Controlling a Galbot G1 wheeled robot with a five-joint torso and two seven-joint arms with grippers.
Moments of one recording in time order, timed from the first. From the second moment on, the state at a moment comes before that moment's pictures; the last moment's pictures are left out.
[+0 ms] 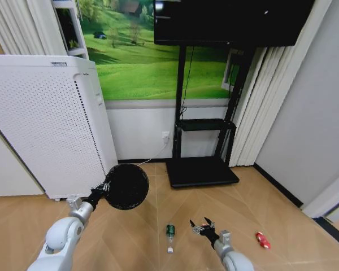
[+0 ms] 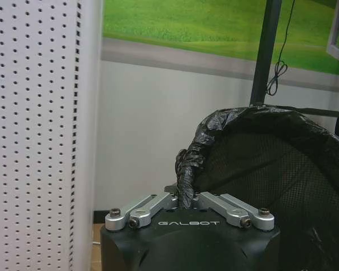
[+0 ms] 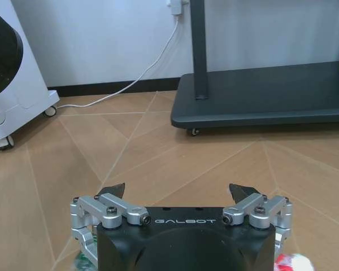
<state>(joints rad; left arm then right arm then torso) 1.31 -1.20 -0.74 -1.93 -0.49 0.31 0.26 -1.46 1.32 0.51 1.61 0.26 -0.14 -0.23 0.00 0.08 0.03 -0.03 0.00</state>
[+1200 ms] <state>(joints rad) 1.31 -1.21 -0.72 -1.92 -0.49 0.31 0.27 -1.33 1.36 0.31 1.46 0.58 -0.51 0.12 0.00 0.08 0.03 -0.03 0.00</state>
